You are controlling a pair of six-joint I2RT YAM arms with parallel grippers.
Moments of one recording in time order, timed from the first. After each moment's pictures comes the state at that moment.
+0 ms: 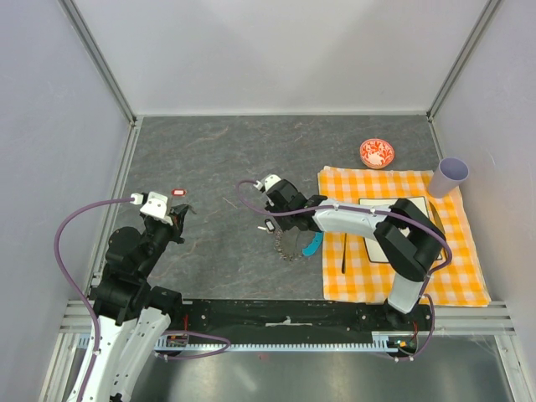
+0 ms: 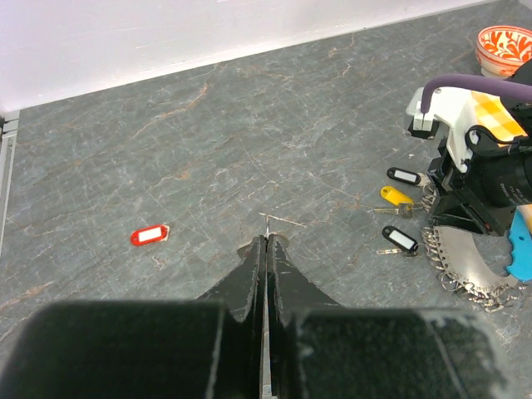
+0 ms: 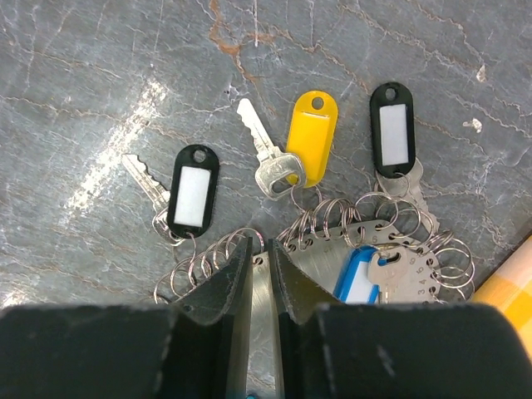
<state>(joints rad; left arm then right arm) -0.27 0.30 0.64 -0.43 0.06 0.04 0.87 1.78 1.10 -0.22 0.20 0.12</state>
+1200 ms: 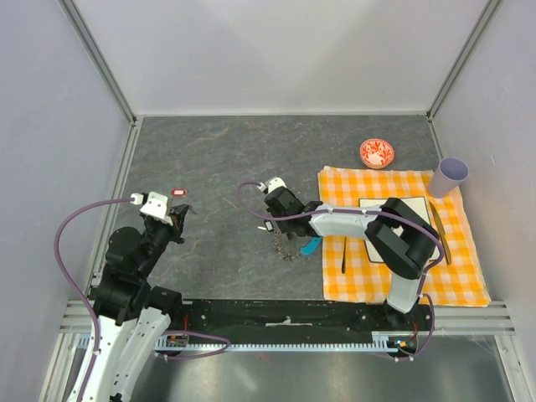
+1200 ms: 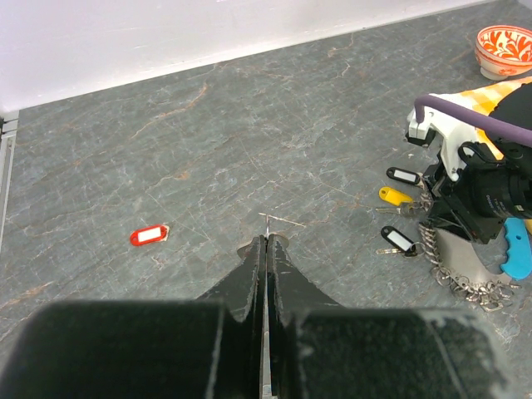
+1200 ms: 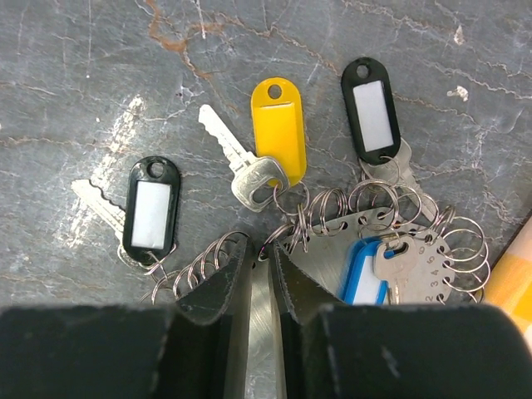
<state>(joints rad) -0.27 0.30 0.64 -0.43 0.06 0.04 0.89 1.82 1.06 -0.16 0.32 0.22</state>
